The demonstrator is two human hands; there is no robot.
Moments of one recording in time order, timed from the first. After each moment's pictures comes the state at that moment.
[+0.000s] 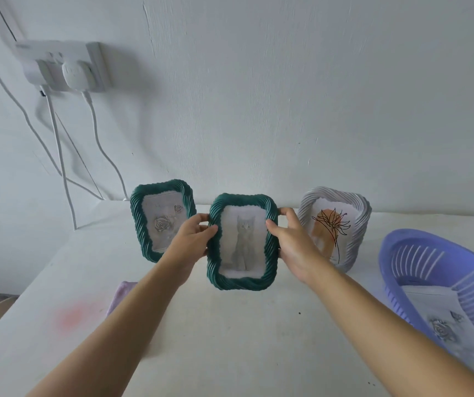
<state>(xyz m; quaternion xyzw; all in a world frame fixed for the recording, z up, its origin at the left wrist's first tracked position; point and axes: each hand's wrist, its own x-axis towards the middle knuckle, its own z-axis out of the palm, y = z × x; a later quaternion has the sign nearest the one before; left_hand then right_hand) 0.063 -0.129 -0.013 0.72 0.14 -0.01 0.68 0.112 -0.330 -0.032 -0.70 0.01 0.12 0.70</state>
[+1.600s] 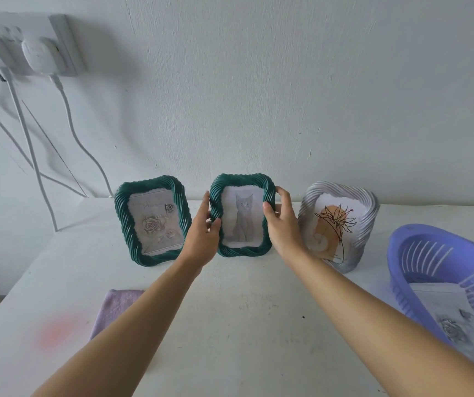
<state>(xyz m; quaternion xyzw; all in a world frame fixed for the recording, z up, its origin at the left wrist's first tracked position) 0.116 -0.138 -0.059 0.80 0.08 0.04 0.60 0.154 -0.310 -0.053 -0.81 -0.02 -0.06 0.58</state>
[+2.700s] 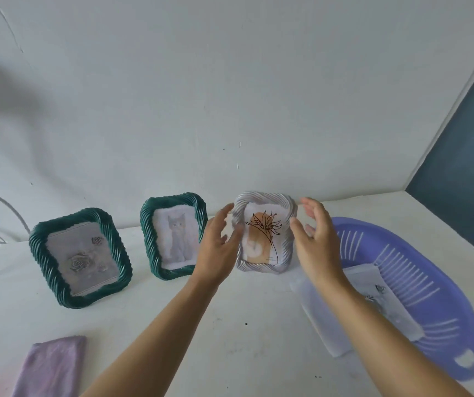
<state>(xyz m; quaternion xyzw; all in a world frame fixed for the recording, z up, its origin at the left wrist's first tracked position) 0.104 -0.283 -0.021 0.77 -0.05 0.04 0.64 0.093 -0.465 -0.019 -0.80 0.05 -0.26 0.54</state>
